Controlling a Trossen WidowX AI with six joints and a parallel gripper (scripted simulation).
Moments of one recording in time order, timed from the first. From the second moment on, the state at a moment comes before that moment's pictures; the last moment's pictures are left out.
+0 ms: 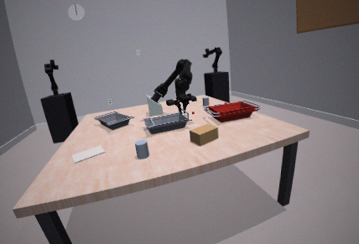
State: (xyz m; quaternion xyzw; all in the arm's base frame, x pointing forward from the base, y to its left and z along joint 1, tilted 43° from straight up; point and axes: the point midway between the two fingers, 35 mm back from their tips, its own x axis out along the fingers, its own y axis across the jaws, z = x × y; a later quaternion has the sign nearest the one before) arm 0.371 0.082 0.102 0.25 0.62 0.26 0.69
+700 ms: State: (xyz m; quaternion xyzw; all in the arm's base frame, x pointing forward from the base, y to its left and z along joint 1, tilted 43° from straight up) arm 0.370 0.047 0.095 0.26 0.63 0.25 0.69
